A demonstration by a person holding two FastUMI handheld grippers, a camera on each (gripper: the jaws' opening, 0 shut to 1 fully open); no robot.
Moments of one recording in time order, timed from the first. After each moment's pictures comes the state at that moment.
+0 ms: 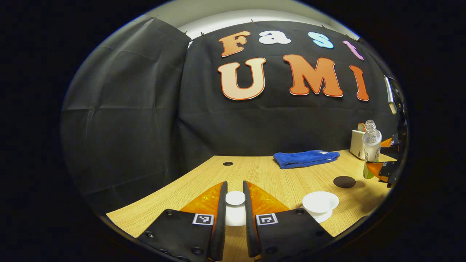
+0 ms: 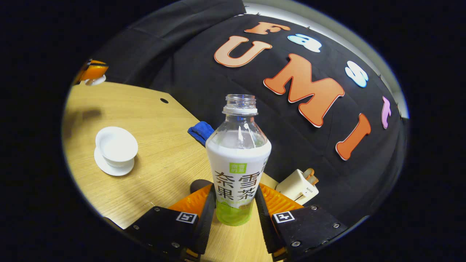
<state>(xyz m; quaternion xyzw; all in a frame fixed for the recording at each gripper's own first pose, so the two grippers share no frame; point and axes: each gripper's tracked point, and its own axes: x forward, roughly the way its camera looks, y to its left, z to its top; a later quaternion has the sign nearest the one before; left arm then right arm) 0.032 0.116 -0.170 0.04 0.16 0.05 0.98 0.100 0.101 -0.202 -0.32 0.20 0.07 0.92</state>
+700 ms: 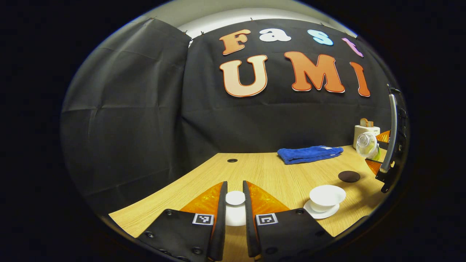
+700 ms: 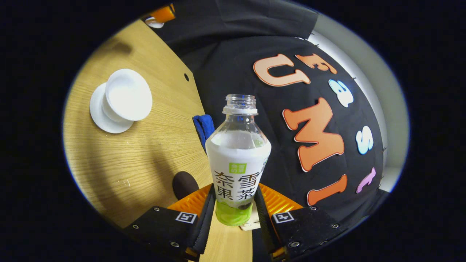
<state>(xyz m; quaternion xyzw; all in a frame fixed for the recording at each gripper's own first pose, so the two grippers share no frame) 0.024 0.130 -0.179 0.06 0.17 0.06 0.98 0.110 0.117 -0.193 -0.54 0.11 0.09 0.83</state>
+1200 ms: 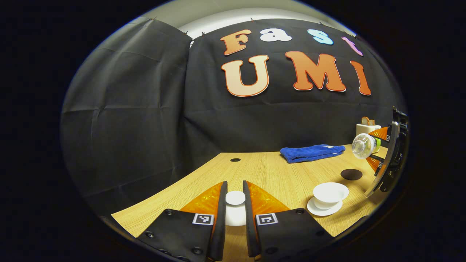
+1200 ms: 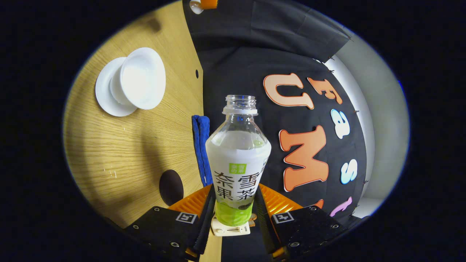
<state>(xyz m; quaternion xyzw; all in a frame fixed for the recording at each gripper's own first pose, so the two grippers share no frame) 0.018 0.137 -0.181 0.06 0.17 0.07 0.98 0.114 0.121 -0.185 -0.63 0.05 0.08 0.77</state>
